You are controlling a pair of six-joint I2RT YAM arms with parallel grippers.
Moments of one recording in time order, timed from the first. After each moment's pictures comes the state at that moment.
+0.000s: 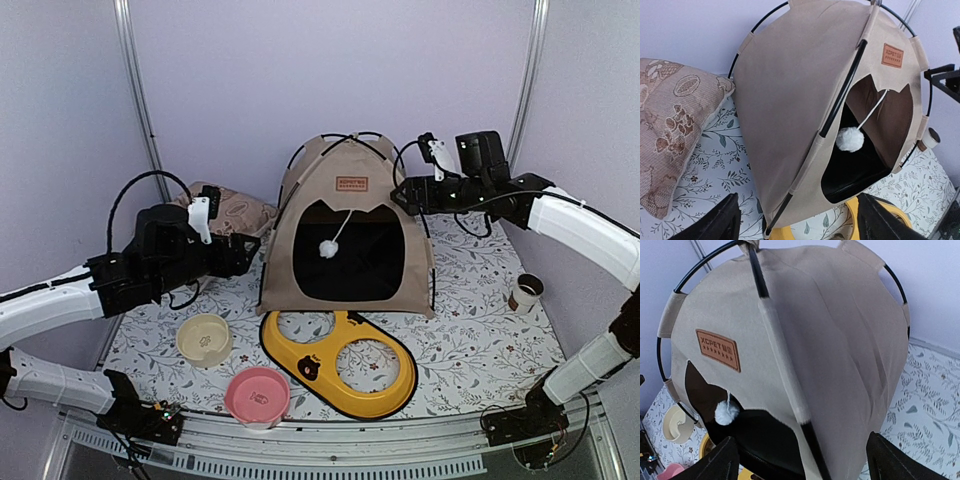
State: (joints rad) left arm -0.82 1.06 0.81 -0.11 -0.31 -0.42; right arm 0.55 1.41 1.30 -0.37 -0.07 0.21
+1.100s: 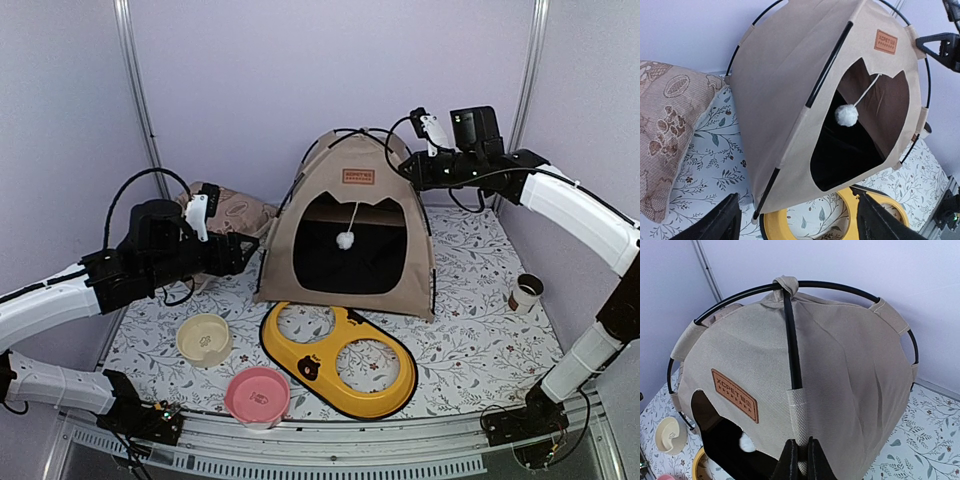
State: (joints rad) left arm -0.76 1.04 0.82 -0.14 -0.17 -0.39; right arm 0.54 1.57 1.57 -0.42 -0.08 0.11
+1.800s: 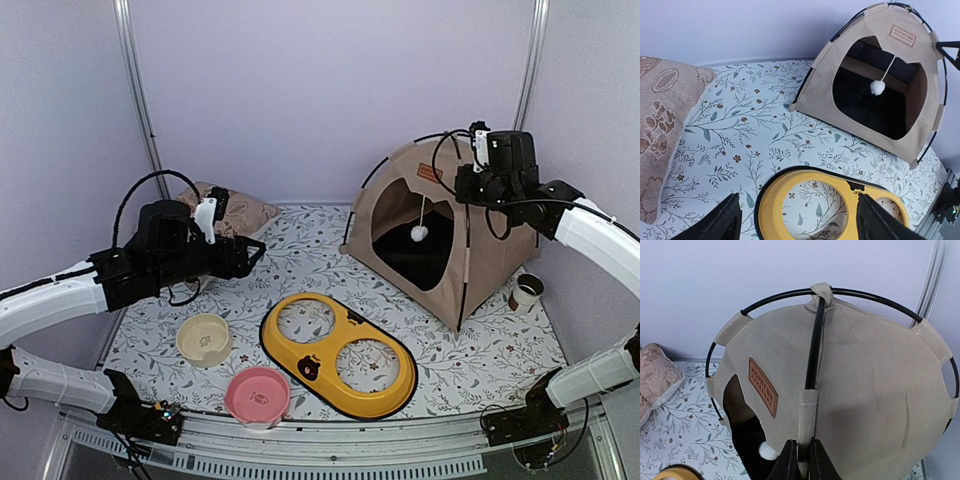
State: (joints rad) left arm -0.75 1.09 0.82 -0.13 -0.12 -0.39; right arm 0.51 1.30 1.28 -0.34 0.41 0.19
